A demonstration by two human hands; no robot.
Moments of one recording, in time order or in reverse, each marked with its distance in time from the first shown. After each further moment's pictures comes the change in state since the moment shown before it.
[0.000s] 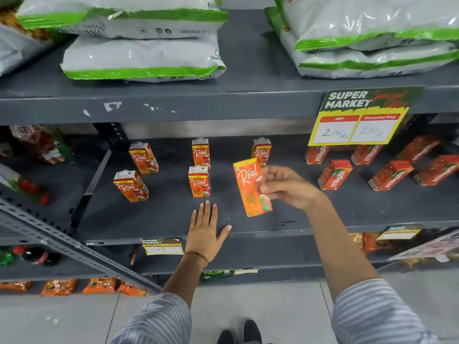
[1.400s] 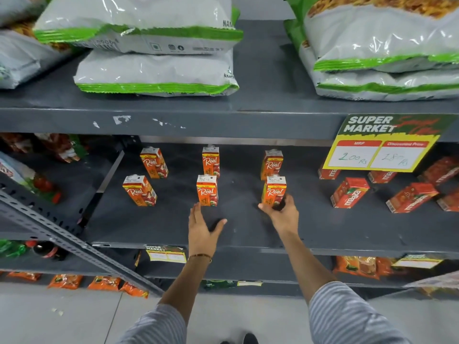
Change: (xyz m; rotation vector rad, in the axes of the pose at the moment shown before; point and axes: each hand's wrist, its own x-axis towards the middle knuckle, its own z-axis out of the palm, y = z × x) left_hand 0.017 0.002 -0.015 -0.804 0.249 -0.372; right_hand 0.042 0.085 0.014 -0.277 0.842 0.131
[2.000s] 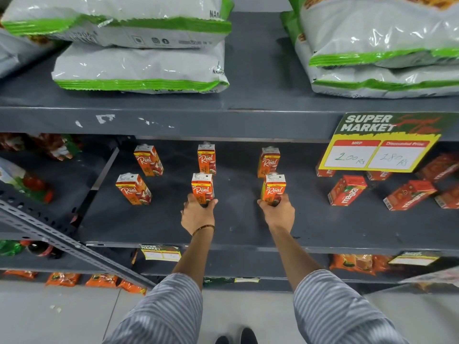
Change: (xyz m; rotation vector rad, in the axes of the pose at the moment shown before) left_hand 0.043 0.031 0.009 0.154 0.222 -0.290; right_hand 0.008 0.002 0.012 -0.155 0.115 0.039
